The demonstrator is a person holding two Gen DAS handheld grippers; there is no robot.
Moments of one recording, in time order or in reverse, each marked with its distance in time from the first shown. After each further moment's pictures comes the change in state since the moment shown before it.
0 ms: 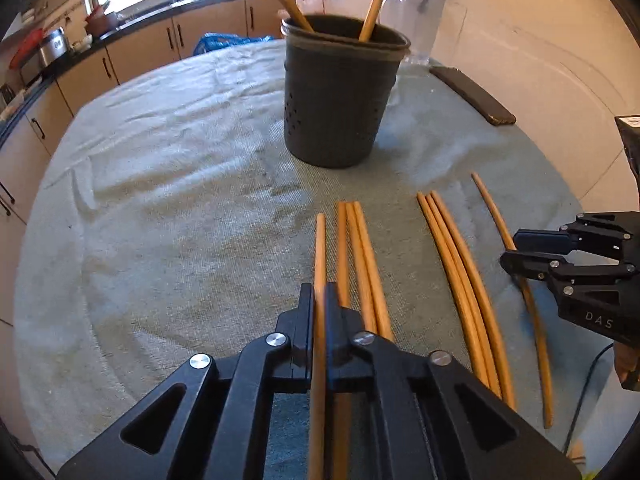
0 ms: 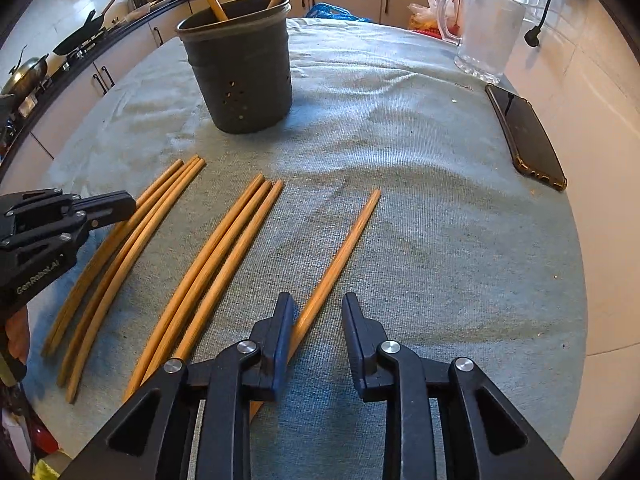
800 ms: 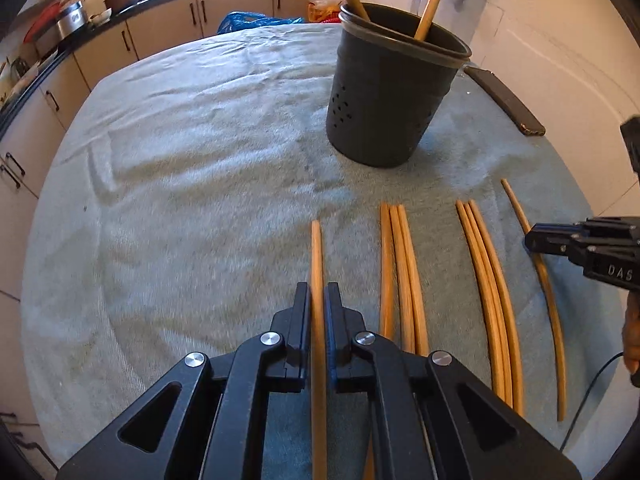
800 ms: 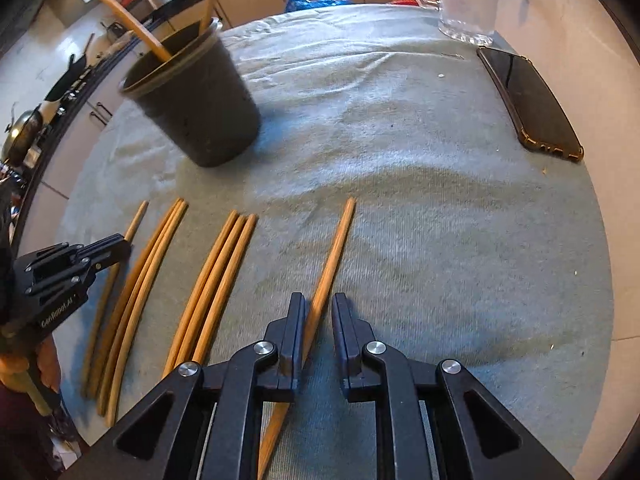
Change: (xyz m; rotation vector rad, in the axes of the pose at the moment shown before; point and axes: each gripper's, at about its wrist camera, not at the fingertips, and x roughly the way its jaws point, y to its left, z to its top) left arm 0.006 0.021 0.013 -0.078 0.062 0.050; right arm 0.012 -0.037 0.027 0.152 0.067 0.131
